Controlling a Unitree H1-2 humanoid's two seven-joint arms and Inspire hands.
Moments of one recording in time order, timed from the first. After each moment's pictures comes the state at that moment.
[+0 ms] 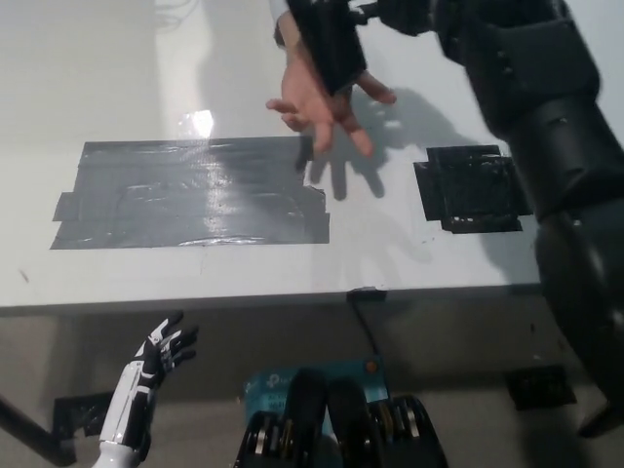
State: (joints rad) left_arm 0.00 0.13 0.01 0.18 0.00 -0.34 -0.07; right_arm -1.45 -0.07 -0.02 1.13 0.09 0.46 0.20
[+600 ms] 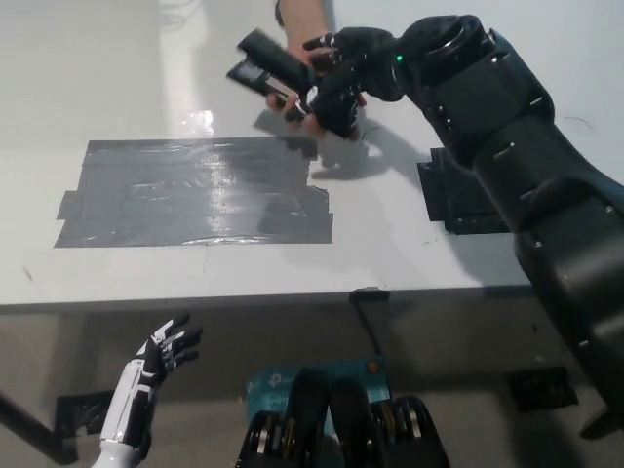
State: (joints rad) left_arm 0.00 0.13 0.01 0.18 0.00 -0.34 -0.07; right_arm -1.44 -0.07 0.27 1.30 -0.06 0.38 0.41
